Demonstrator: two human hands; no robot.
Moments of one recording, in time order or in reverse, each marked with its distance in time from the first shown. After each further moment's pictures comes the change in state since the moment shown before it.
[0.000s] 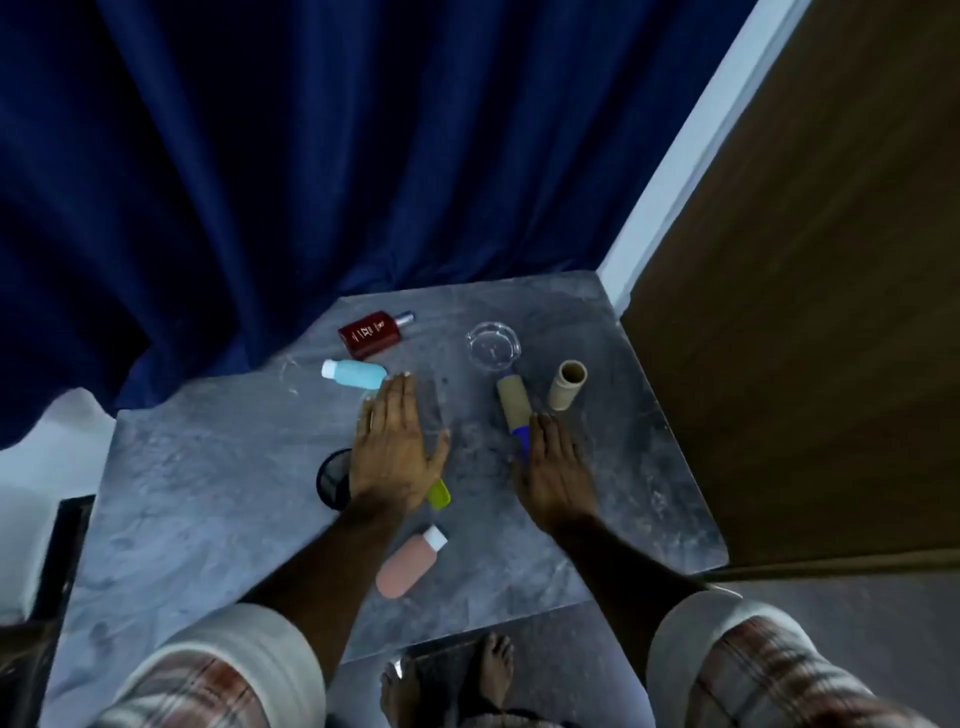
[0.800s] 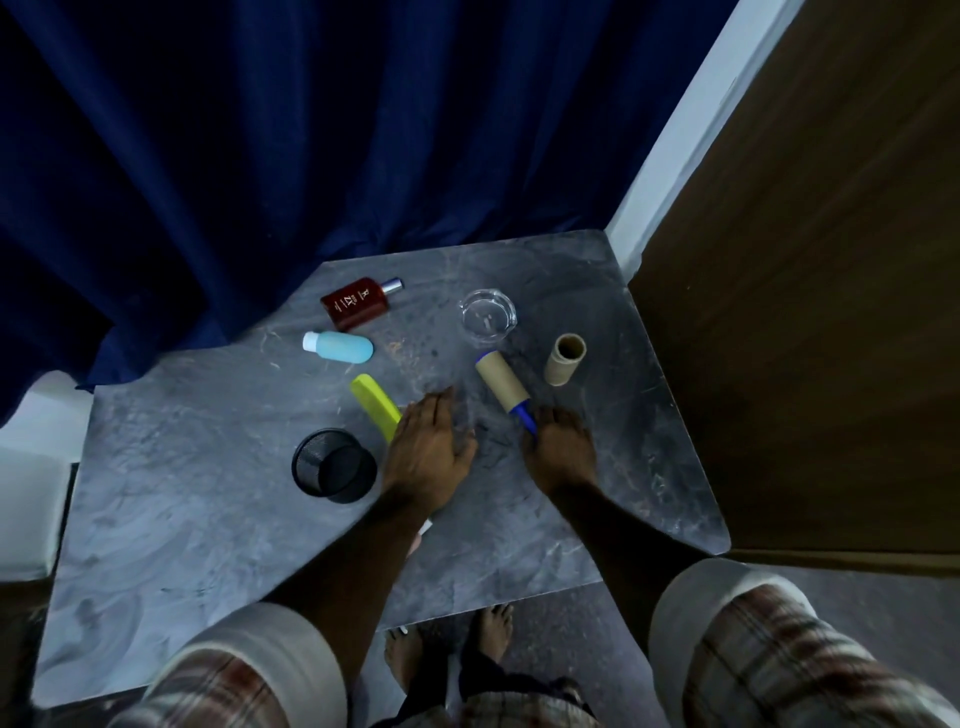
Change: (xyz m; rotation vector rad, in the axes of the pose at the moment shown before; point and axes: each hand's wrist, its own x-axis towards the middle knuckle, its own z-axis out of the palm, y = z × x) left_hand 0.002 0.048 0.041 -0.225 -0.185 0.019; right_hand 0.034 0.030 0.017 0.102 -0.152 0.166
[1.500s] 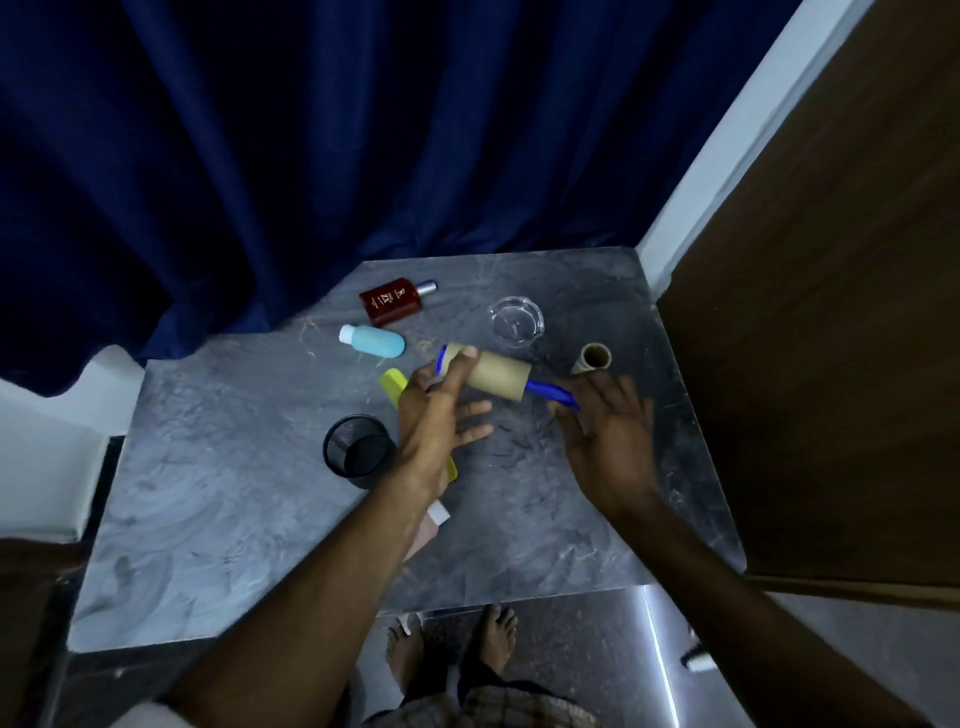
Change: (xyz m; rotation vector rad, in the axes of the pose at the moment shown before) left_hand -0.019 0.048 -0.091 -1.500 0.170 -0.621; right_hand -0.056 -0.017 -0.103 0.157 0.470 -0.358
